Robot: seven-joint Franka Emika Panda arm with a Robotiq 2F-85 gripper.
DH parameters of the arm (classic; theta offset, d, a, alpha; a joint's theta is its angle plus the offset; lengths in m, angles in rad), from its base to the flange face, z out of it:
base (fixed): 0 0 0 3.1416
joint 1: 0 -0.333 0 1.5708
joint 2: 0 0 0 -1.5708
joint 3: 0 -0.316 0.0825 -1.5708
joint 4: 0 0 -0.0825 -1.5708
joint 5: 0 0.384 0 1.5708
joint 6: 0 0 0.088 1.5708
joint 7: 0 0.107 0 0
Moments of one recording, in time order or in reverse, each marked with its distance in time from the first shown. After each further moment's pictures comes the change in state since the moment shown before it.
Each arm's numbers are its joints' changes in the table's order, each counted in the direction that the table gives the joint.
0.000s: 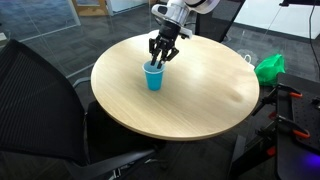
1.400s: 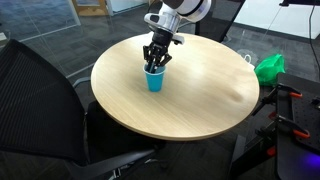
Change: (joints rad) arm 0.053 0.127 -0.088 0.134 -0.101 -0.019 0.047
